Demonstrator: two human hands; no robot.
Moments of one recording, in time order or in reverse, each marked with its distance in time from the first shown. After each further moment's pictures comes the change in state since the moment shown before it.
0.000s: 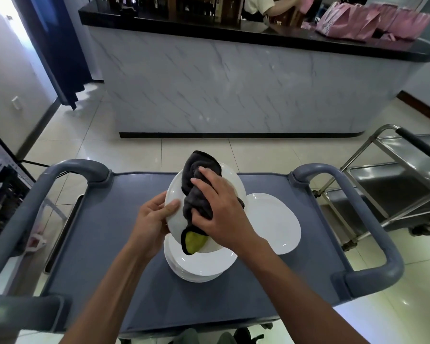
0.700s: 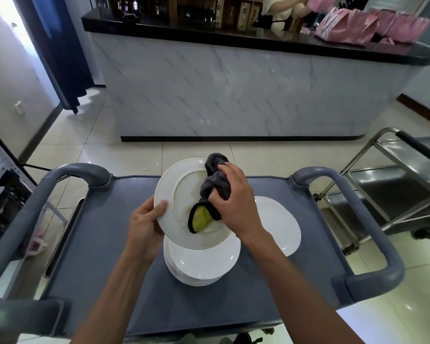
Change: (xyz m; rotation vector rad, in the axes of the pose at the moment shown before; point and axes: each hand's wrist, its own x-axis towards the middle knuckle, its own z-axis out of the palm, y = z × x) left_hand -0.001 -0.001 0.000 -0.209 0.180 0.061; right_hand 0.016 0.025 -0.008 0.136 0.135 0.361
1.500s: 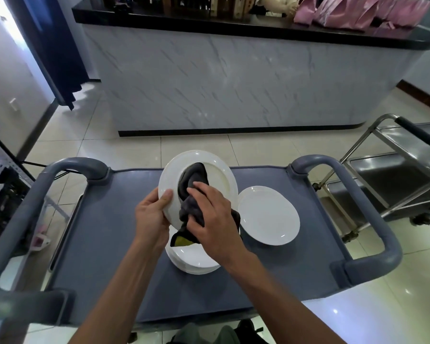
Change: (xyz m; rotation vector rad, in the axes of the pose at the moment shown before) left_hand 0.002 -0.013 0.014 0.078 0.138 0.003; right_hand -0.065 -0.018 0.027 -0.098 -0.083 -0.218
